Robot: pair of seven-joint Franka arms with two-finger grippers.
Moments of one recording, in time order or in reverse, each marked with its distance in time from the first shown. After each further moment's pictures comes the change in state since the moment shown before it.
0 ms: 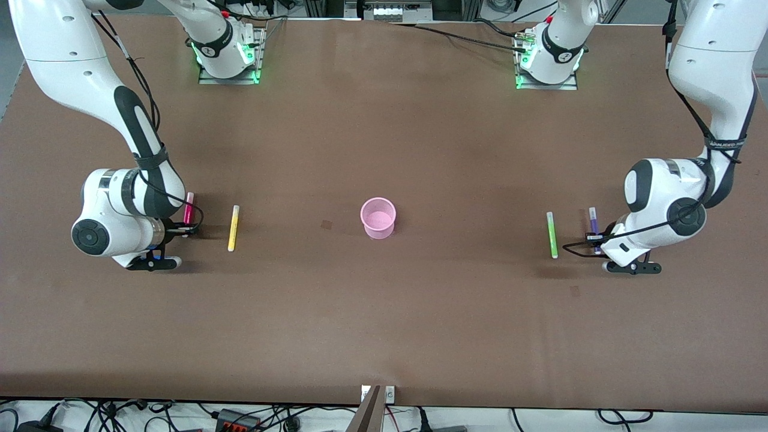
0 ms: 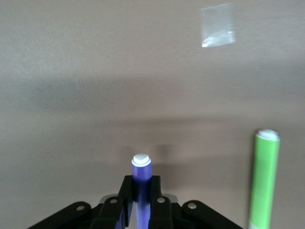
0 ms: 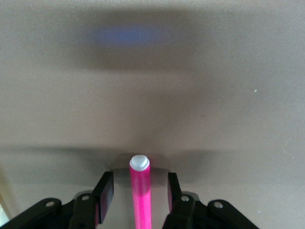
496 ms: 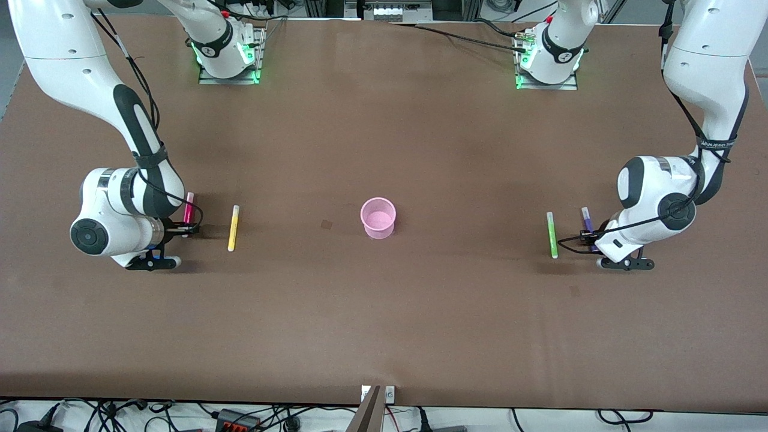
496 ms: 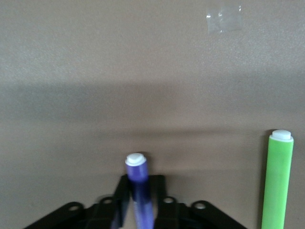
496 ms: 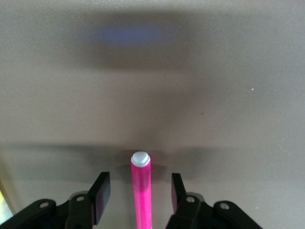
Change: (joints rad) left arm -0.008 0.015 0.027 -0.096 -0.002 0.171 -0.043; right arm 0.001 -0.009 0.000 0.000 0.000 -0.007 0.000
